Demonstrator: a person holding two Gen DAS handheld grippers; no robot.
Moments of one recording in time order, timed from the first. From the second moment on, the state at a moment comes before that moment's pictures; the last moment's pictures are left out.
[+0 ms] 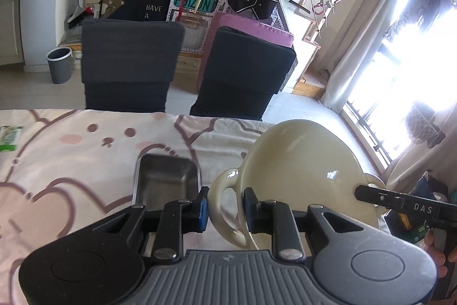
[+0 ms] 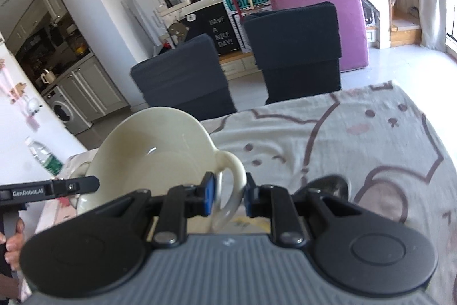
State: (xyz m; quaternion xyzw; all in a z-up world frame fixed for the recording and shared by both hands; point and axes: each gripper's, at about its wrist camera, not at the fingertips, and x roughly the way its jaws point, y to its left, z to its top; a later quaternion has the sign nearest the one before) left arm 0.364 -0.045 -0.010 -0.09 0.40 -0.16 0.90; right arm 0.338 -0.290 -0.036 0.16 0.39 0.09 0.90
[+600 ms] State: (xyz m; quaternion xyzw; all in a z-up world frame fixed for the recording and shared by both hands) left arm 0.243 0.035 -0.033 -0.12 0.43 -0.14 0.89; right arm 0.253 -0.233 -0.054 0.18 0.41 0.13 0.88
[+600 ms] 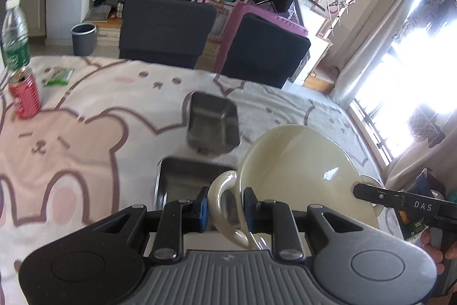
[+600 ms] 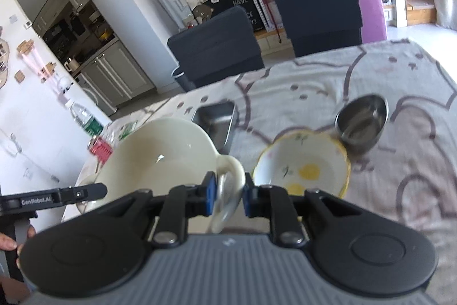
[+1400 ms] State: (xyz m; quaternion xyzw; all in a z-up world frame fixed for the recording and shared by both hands) left arm 0.190 0.100 -0.120 -0.18 0.49 -0.11 0.84; right arm 0.221 -0.177 -0.114 0.15 0.50 0.17 0.84
